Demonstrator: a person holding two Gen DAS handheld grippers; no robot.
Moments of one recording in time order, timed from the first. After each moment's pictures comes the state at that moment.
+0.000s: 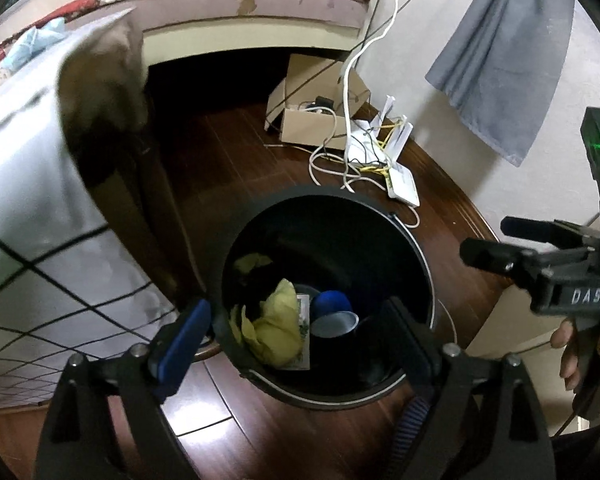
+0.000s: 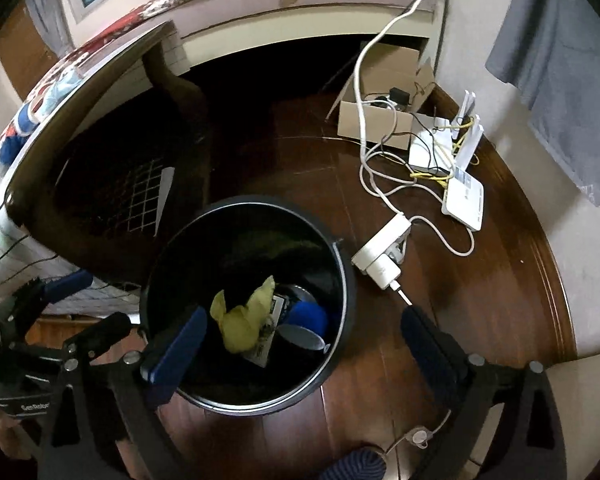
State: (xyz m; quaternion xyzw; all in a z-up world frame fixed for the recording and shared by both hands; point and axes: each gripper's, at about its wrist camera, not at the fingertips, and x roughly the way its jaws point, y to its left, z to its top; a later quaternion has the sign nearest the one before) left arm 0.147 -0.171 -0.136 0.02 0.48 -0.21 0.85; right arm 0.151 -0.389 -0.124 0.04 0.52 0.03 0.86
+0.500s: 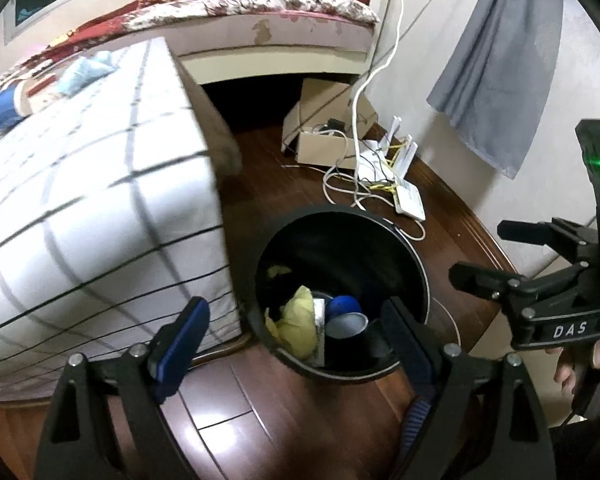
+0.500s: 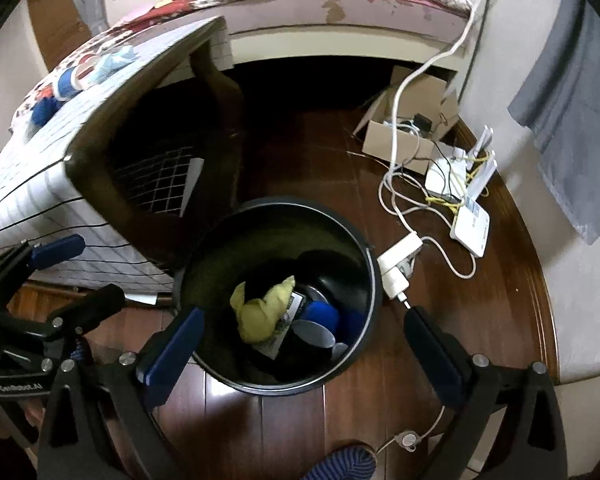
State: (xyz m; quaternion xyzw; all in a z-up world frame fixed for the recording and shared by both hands) left arm 0.121 -0.138 -0.096 0.02 0.45 -0.19 0.87; right arm 0.126 -0.348 -0.091 -0.02 0.49 0.07 0.87
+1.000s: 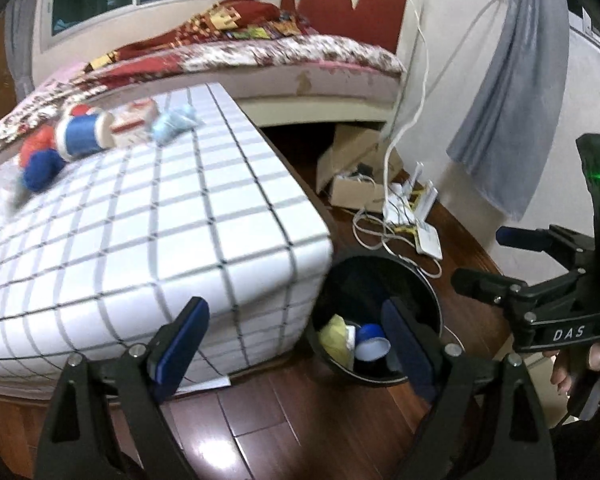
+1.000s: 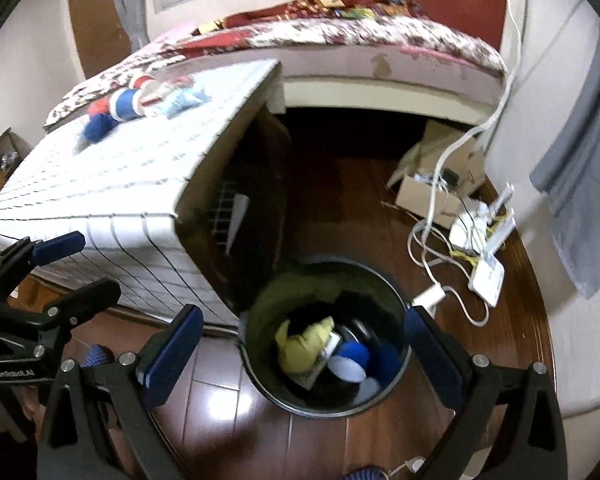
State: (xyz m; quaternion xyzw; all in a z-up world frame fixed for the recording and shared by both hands) left arm 0.107 -0.078 -0.036 0.01 0.39 -0.14 0.91; right arm 0.122 -0.286 -0.029 -0.04 0.43 0.12 0.89
